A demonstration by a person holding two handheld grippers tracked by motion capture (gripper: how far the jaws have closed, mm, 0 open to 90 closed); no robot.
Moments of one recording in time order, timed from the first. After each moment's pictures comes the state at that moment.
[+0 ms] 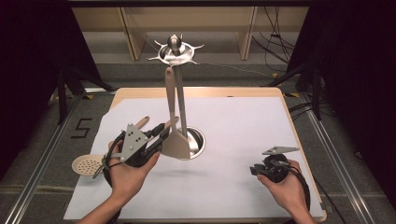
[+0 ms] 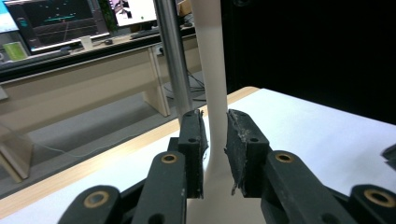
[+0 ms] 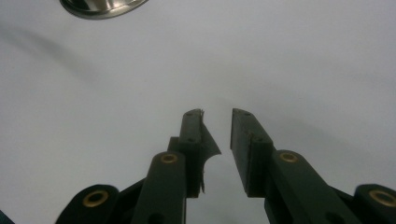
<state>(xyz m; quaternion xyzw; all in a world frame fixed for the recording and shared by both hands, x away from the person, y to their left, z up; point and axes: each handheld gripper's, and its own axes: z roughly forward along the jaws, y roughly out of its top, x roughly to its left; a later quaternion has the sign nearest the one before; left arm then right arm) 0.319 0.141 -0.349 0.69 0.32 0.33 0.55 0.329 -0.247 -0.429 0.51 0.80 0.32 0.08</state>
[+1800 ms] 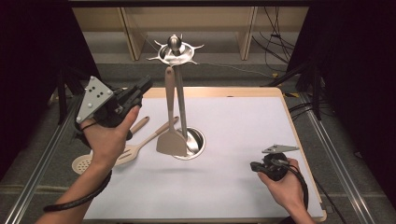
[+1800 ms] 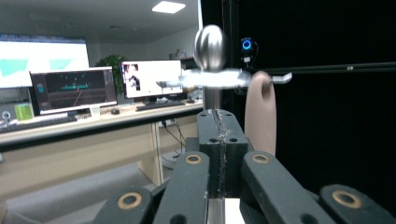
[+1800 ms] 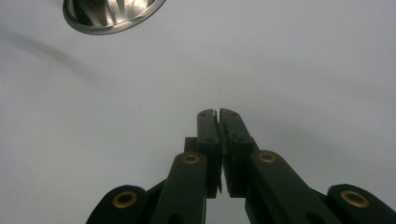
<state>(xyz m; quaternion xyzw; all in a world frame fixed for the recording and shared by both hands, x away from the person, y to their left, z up) 0.353 0.165 -0.246 0.59 0.29 0.35 0.67 0.333 -0.243 -0.433 0.50 0.78 0.35 0.13</state>
